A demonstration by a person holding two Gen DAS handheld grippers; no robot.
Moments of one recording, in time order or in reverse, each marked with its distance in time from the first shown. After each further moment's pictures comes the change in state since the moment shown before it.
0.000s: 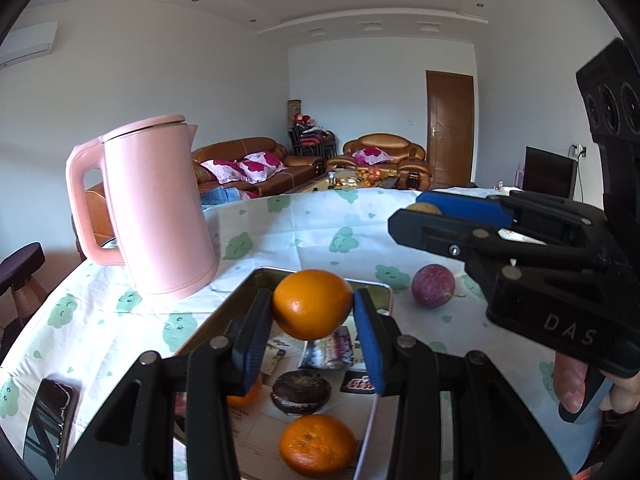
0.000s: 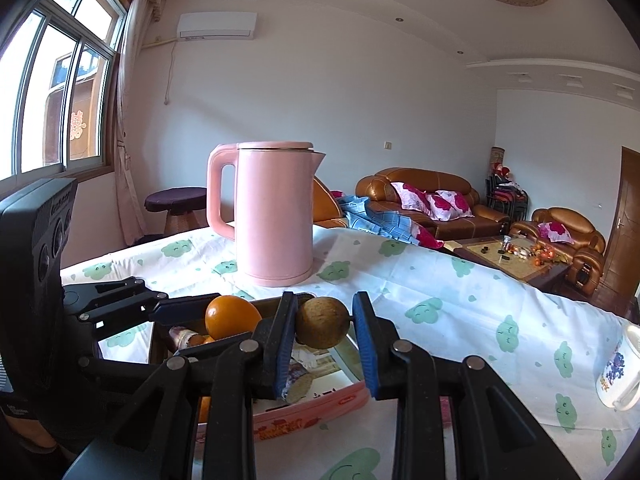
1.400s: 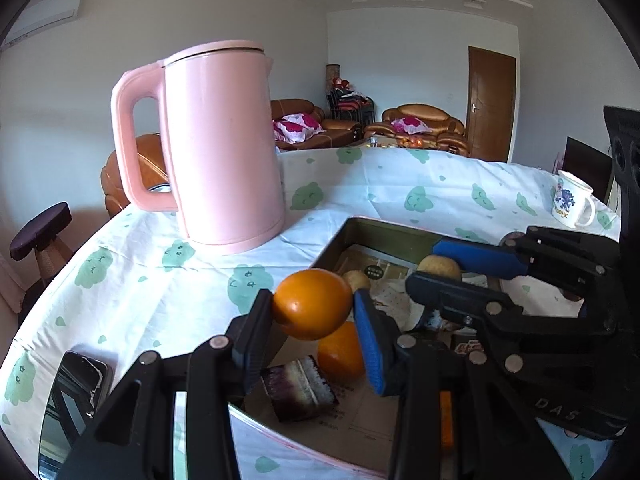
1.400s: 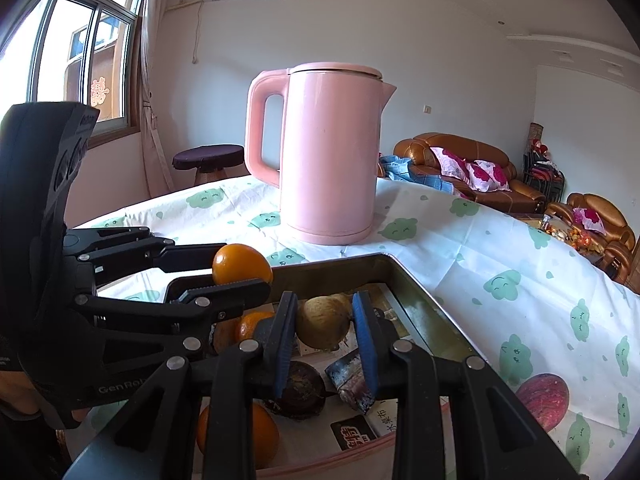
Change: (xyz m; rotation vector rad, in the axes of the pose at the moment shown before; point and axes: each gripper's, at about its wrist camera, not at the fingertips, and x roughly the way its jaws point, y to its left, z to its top) left arm 0.024 0.066 -0.022 -0.064 0.140 0.116; right arm 0.073 0.047 -0.022 -0.042 0.150 0.120
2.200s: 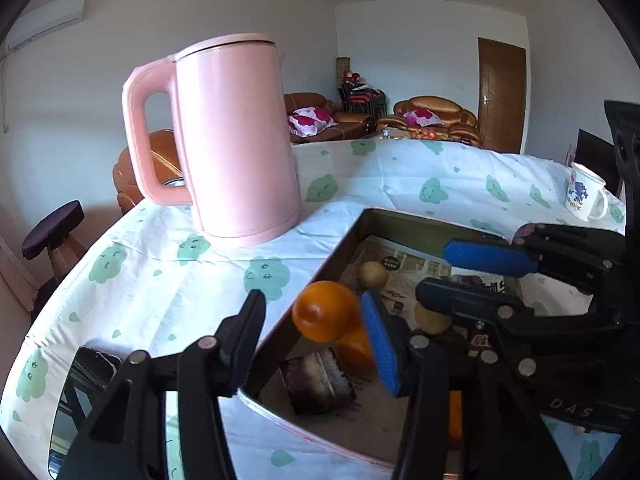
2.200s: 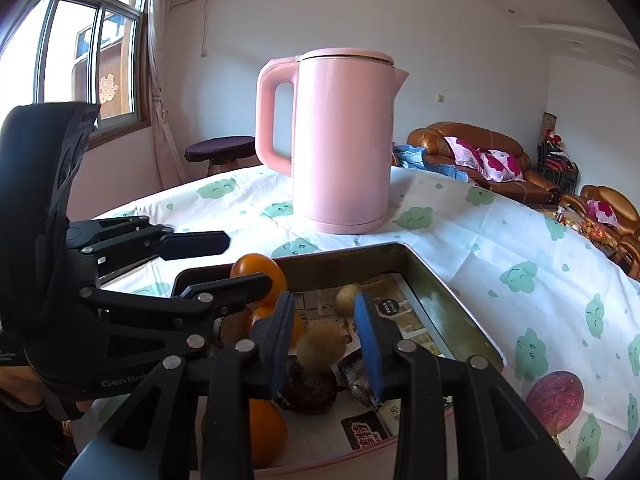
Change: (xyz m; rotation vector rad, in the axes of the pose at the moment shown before) left arm 0.002 0.005 -0.002 0.001 0.023 0.058; right arm 0.005 -0.002 -0.001 0.013 0.033 0.055
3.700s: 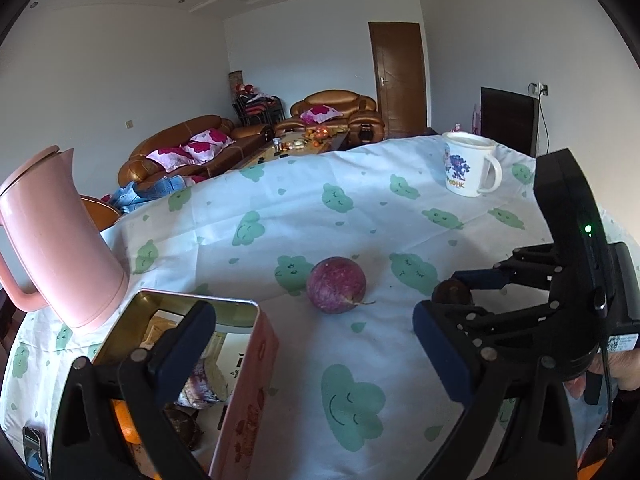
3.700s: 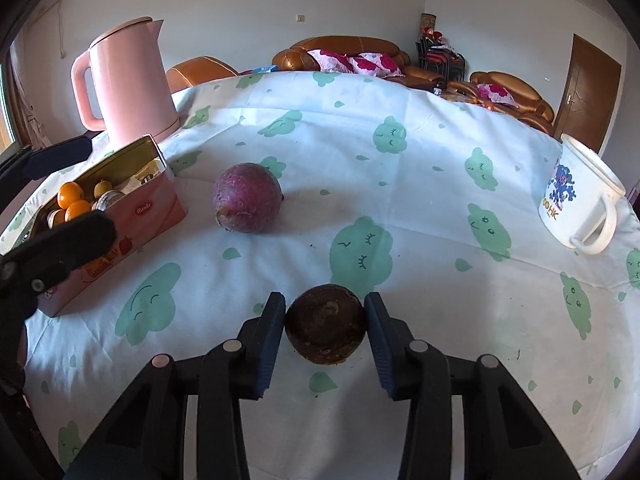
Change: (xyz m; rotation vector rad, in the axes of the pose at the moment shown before) left arm -0.010 -0.185 0.039 0.263 -0.018 -0.281; right arm -0.104 -0.154 -0.100 0.309 0.275 -0.346
